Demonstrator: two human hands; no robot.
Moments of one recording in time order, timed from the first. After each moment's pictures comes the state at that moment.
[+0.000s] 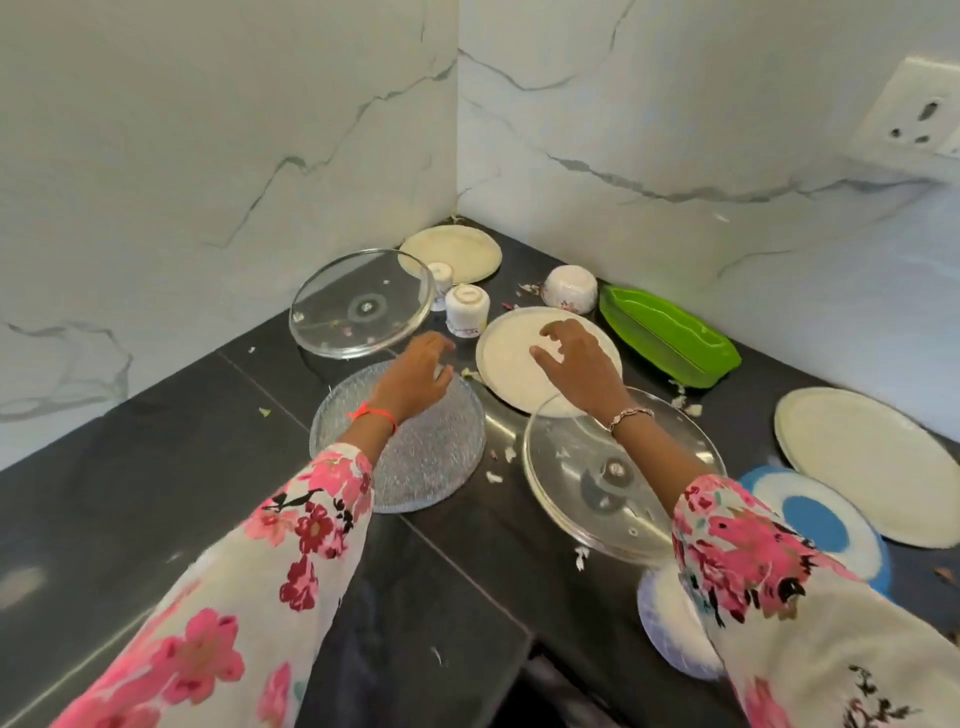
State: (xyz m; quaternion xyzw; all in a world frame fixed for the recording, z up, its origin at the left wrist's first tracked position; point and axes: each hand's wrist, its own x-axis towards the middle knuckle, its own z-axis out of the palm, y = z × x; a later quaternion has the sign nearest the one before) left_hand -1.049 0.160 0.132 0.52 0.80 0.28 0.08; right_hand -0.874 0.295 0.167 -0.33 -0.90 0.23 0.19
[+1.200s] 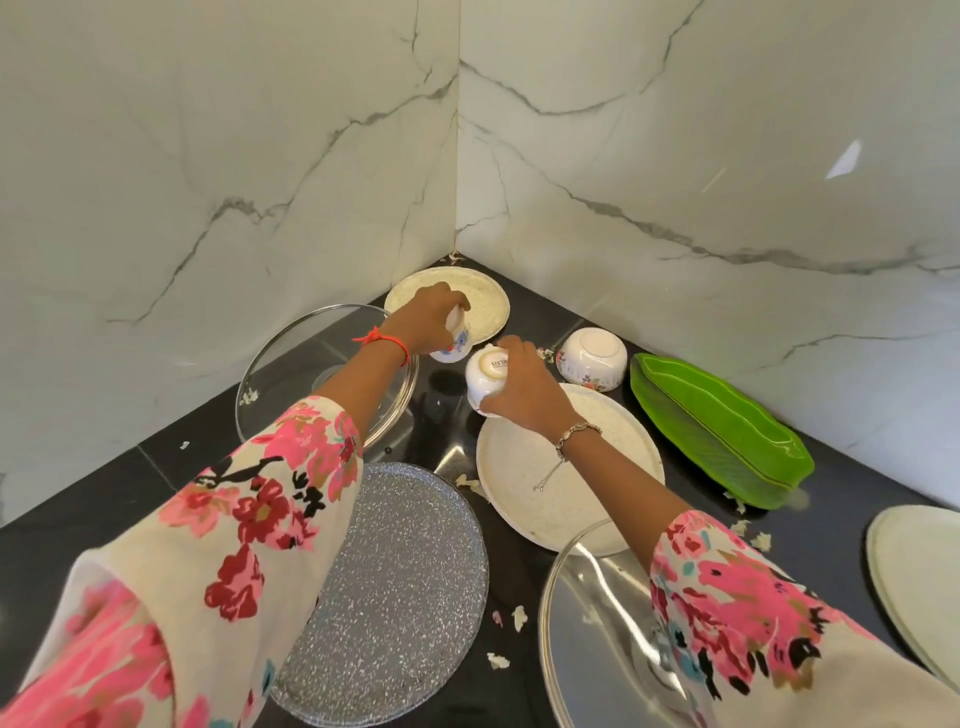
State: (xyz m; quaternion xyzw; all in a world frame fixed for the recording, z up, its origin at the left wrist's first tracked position) left_hand -1.196 0.336 0.165 0.56 0.81 0.16 0.10; right_hand -1.018 0.382 0.141 -0.31 -0.90 0.29 0.11
